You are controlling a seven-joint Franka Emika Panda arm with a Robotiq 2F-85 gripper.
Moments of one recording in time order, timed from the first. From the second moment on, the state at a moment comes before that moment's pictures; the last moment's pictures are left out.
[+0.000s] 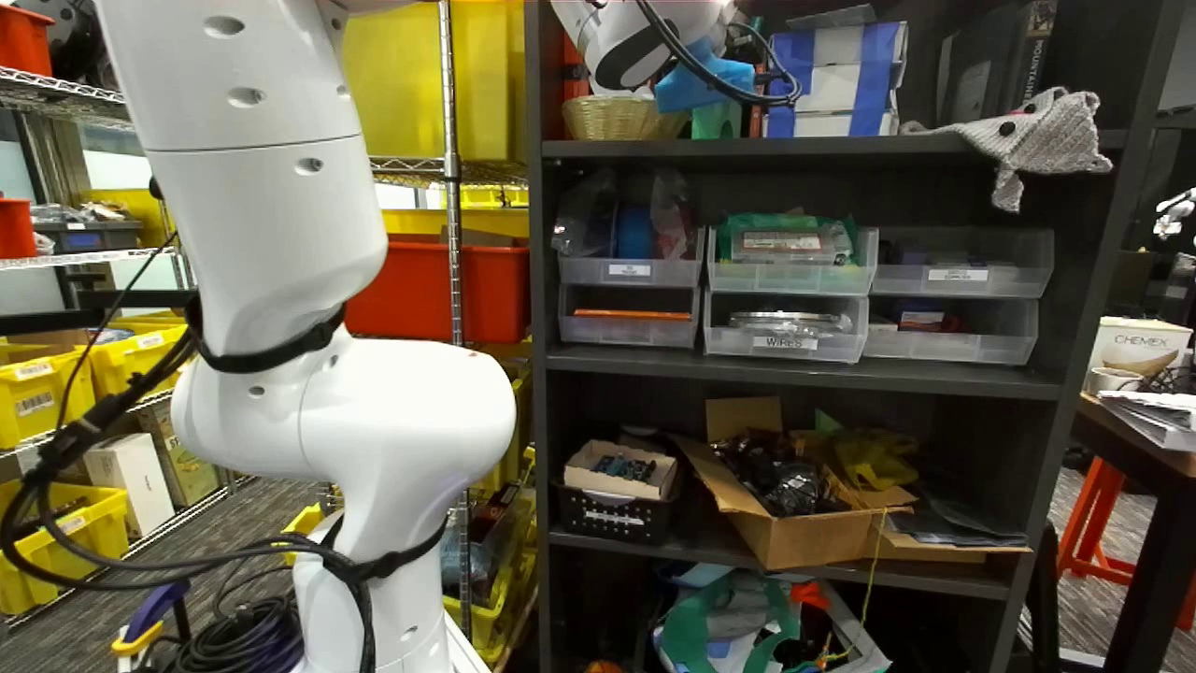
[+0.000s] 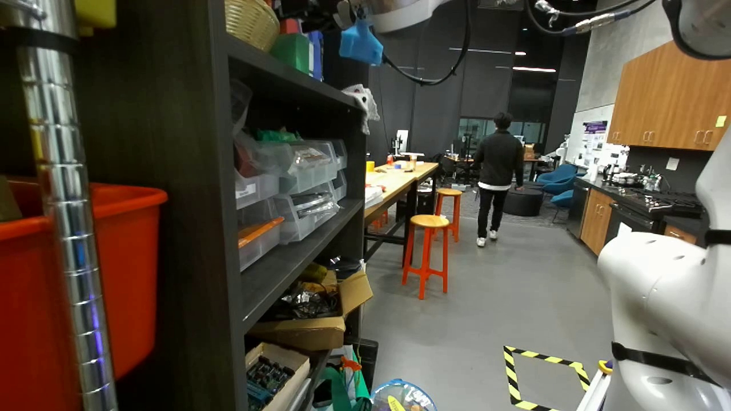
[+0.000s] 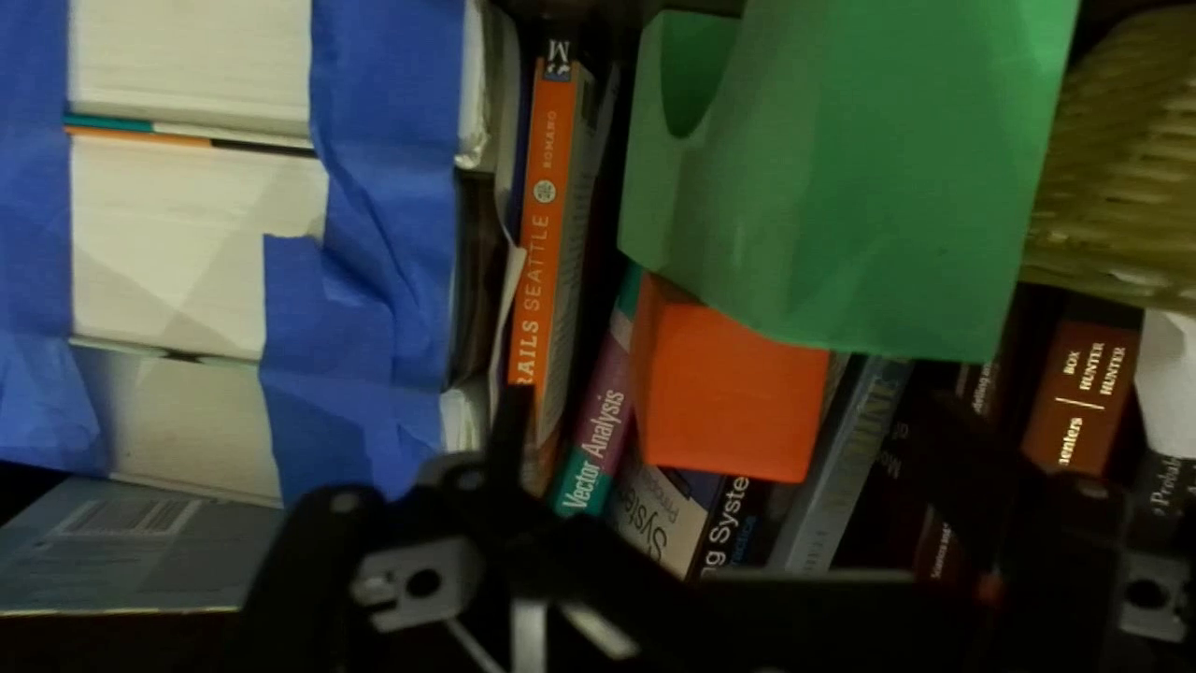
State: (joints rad) arm 0.69 -0.25 -0.37 -1.91 0.87 3.10 -1.05
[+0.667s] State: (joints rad) arm 0.68 -0.30 -0.37 -1.87 0.87 3.13 -1.00
